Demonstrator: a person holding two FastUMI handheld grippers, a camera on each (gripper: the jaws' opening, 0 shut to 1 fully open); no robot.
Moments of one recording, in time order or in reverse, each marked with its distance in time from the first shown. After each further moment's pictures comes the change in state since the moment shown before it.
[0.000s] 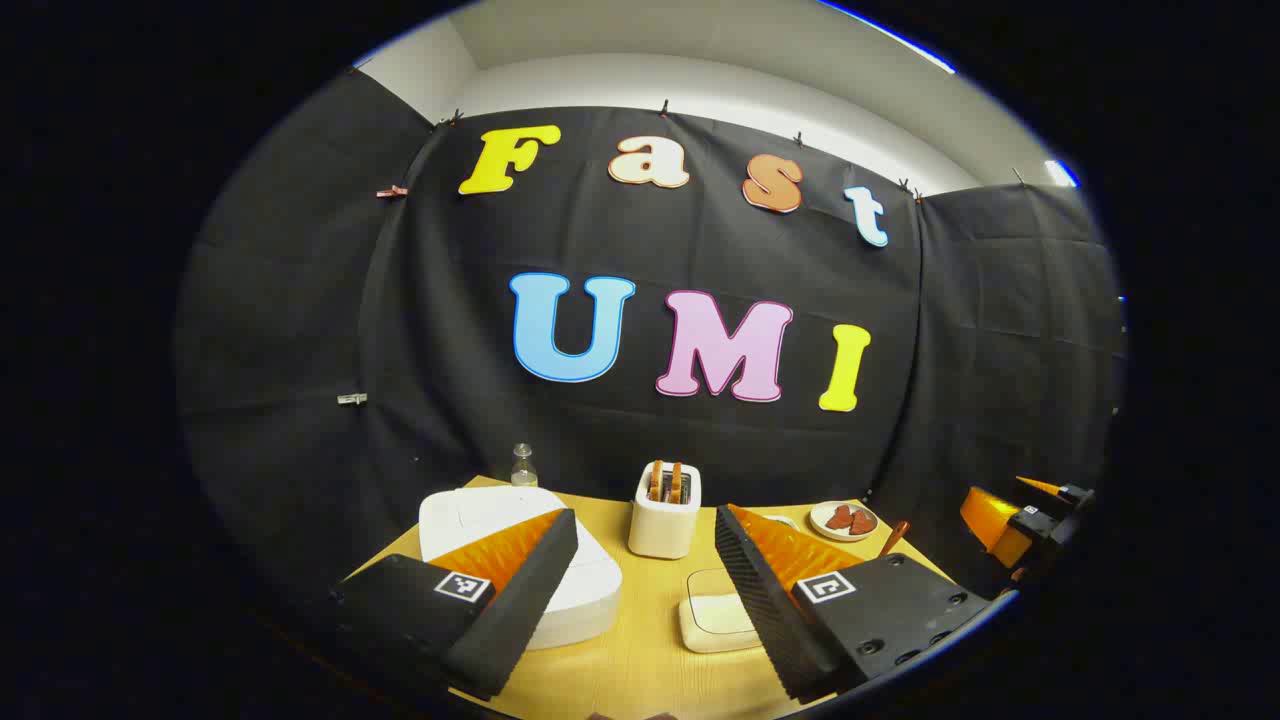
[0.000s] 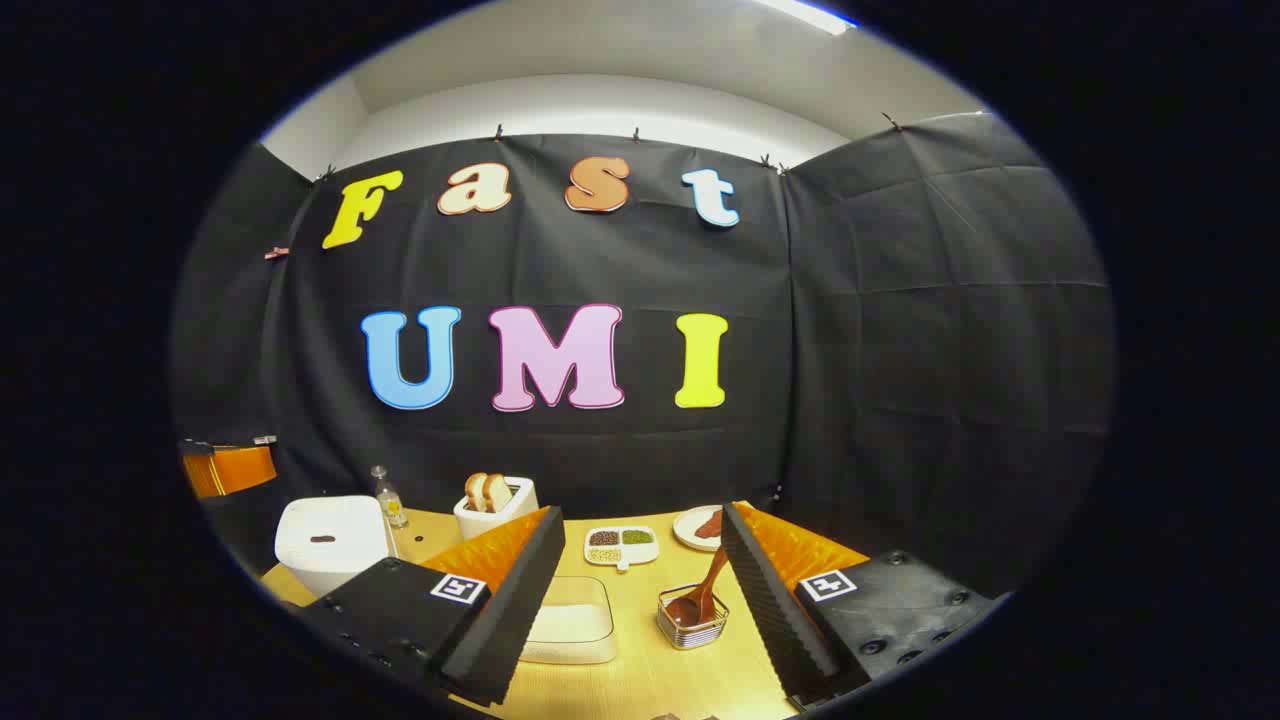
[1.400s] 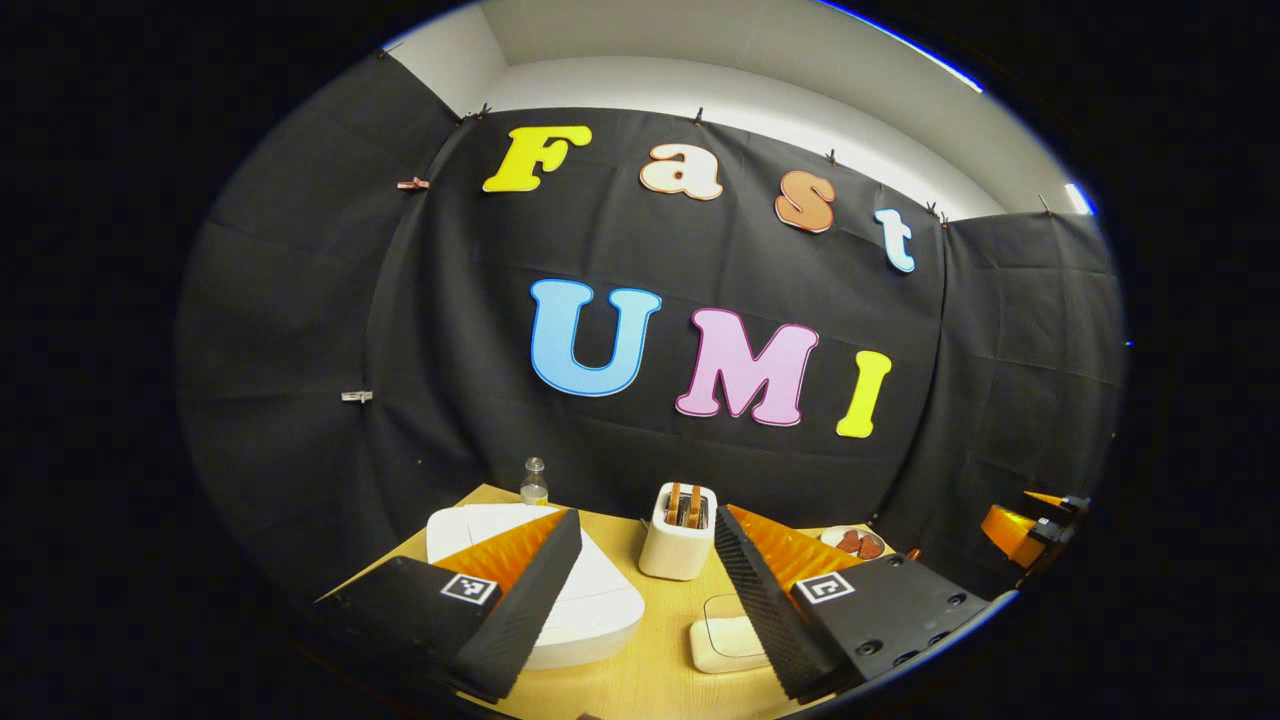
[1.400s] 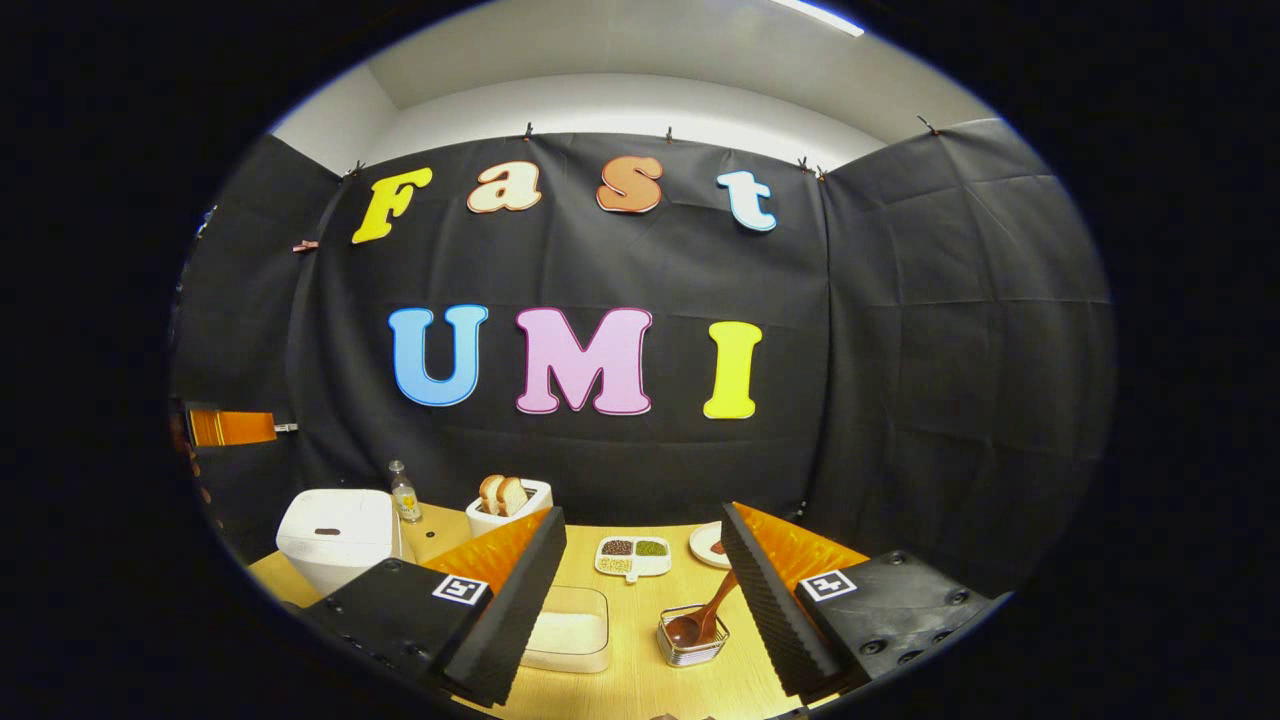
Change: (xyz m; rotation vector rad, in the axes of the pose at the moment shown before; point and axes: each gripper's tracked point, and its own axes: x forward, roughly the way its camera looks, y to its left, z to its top) left arm 0.032 0.051 0.025 -0.058 -0.028 0.037; right arm 0.028 0.001 0.010 -0.051 -0.005 0.130
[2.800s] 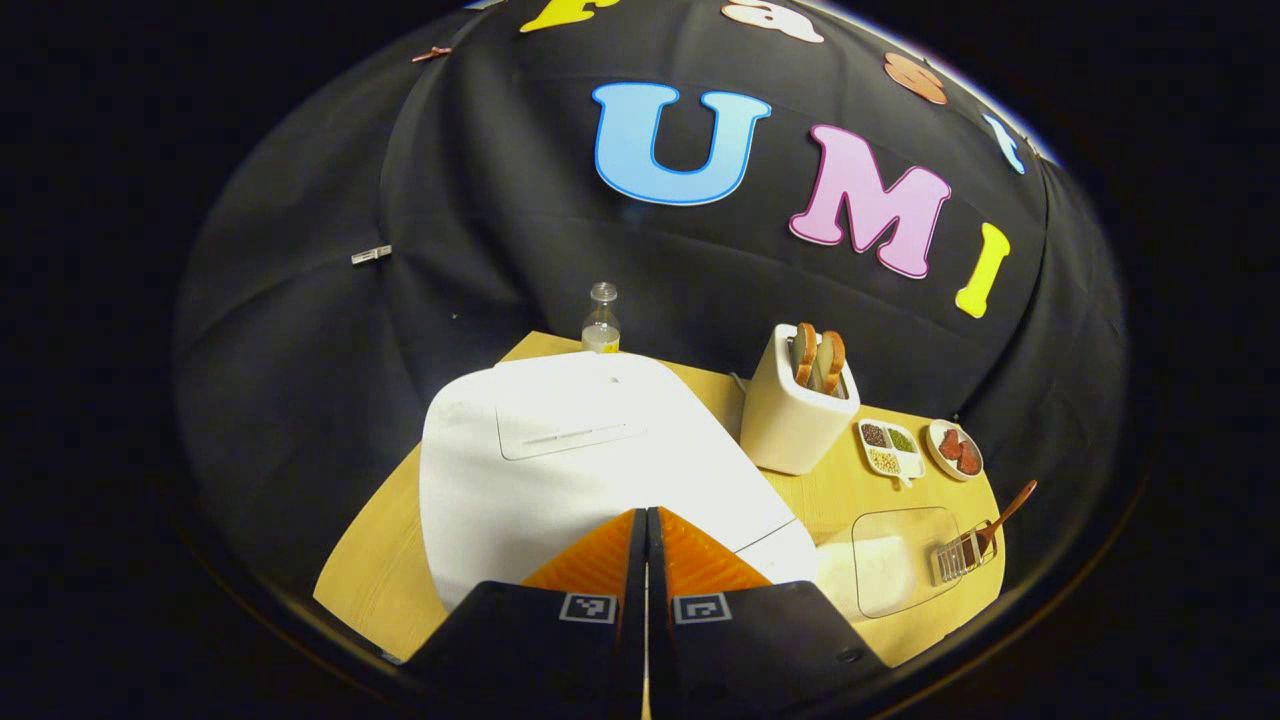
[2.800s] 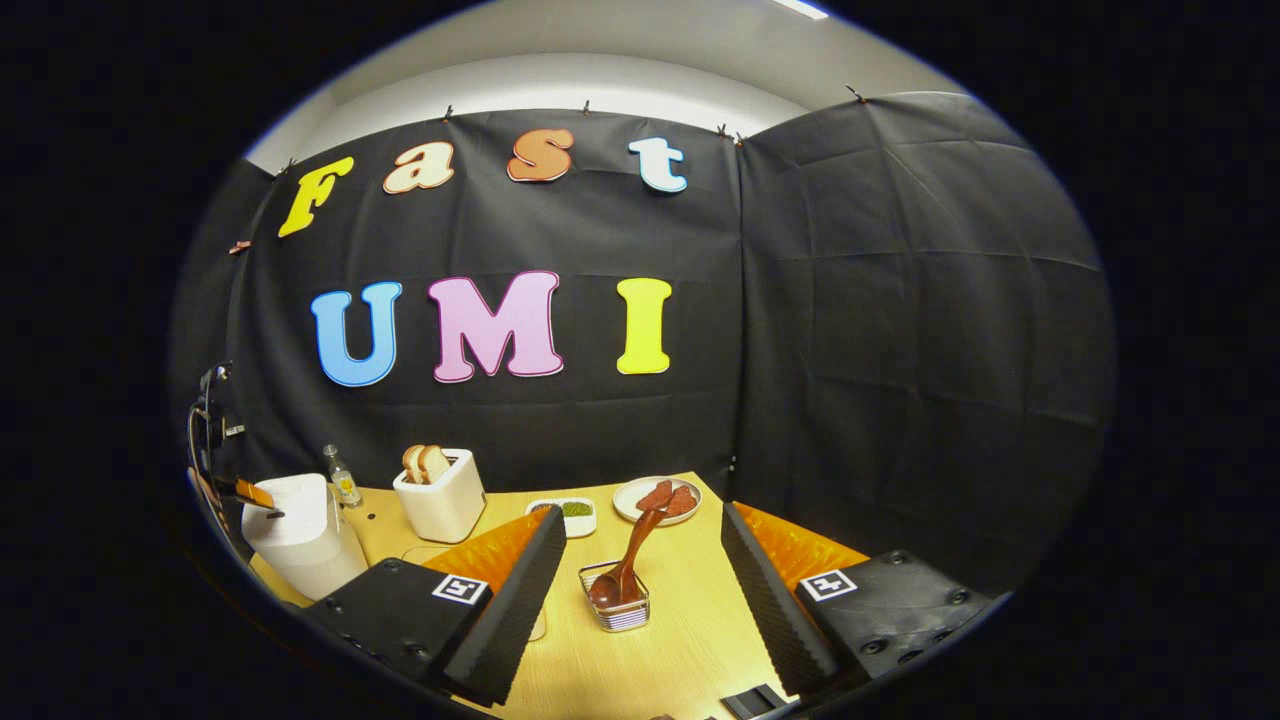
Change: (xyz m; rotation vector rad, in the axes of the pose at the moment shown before) left arm 0.122 0.113 -0.173 -0.056 0.528 0.153; right arm -0.033 -0.095 -0.047 0.062 0.107 -0.213
